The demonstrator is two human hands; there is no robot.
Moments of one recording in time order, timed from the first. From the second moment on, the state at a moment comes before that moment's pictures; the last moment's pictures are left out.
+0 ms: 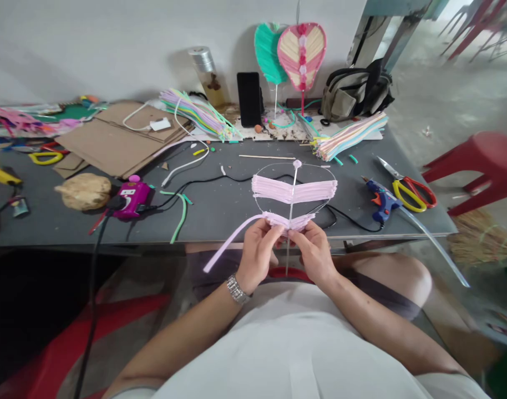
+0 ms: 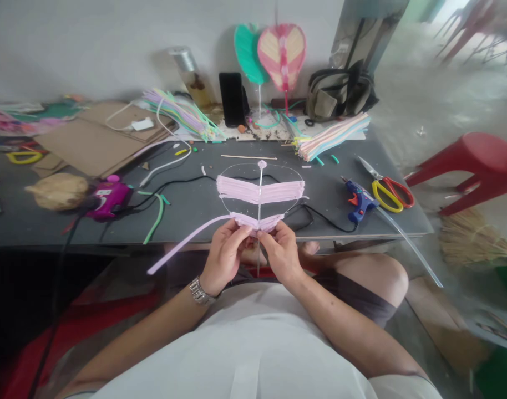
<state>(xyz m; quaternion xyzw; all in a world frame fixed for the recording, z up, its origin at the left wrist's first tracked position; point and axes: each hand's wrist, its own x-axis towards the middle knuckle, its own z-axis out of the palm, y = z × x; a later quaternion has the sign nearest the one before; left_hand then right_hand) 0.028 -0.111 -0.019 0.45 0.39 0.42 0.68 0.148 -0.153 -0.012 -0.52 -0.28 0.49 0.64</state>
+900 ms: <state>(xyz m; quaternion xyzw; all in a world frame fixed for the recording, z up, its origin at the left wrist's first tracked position) 0.031 -0.108 -0.017 0.44 0.39 0.41 0.70 0.147 -0.152 -0.019 -0.51 -0.26 0.51 0.64</state>
